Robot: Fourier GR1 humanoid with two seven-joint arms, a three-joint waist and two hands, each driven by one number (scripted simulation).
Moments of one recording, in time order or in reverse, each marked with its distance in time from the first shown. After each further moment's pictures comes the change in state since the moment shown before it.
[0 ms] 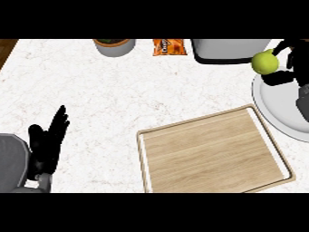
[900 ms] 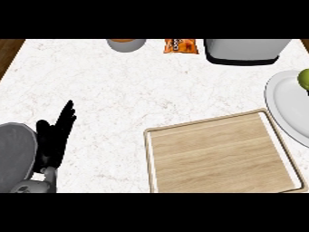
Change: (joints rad) left arm -0.046 -0.040 0.021 0.033 -0.037 -0.070 -0.016; right arm 0.110 -0.108 -0.245 0.164 0.026 0.094 -0.074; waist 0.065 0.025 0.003
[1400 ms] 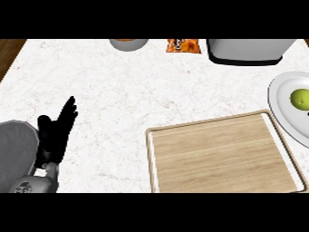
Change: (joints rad) left arm -0.031 -0.009 0.007 -0.005 -0.012 -0.009 0.023; right arm -0.041 -0.001 -0.038 0.279 -0.018 0.266 -0.153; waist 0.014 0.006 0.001
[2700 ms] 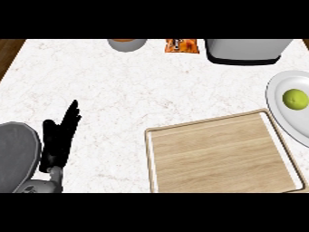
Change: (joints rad) left arm 0.029 -0.042 0.002 -0.008 -0.036 -0.001 -0.003; right arm 0.095 -0.079 -0.433 0.142 -0.409 0.417 -0.590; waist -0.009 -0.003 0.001
